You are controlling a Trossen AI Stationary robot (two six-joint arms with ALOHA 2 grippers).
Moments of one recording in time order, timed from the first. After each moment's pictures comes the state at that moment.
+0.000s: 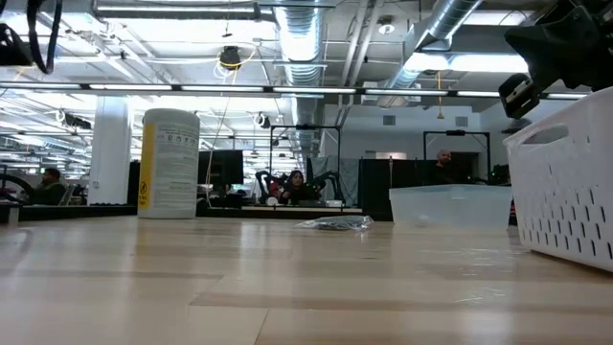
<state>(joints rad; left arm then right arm) -0.77 1.13 0.82 -0.80 -0.06 -1.05 0.10 0.20 0.01 0.31 -0.13 0.40</state>
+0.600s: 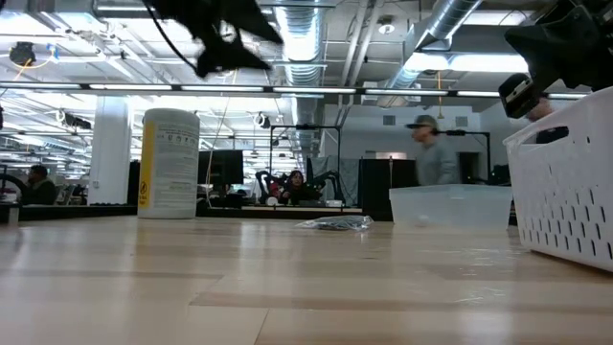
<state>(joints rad) -0.14 1.23 0.82 -0.02 -0.41 -0.47 0.10 0.20 0.01 0.32 -0.13 0.40</state>
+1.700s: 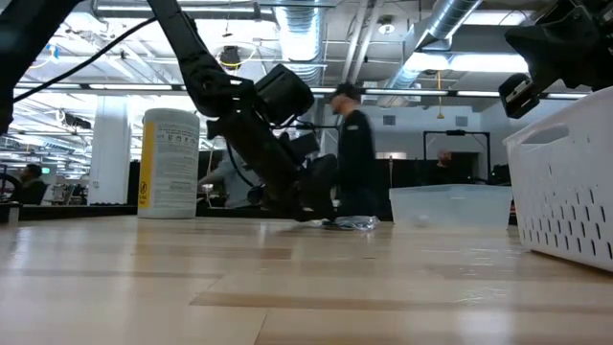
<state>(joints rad) 0.18 2.02 1.00 0.24 -0.29 -0.43 0.10 0.20 0.01 0.31 -0.13 0.40</state>
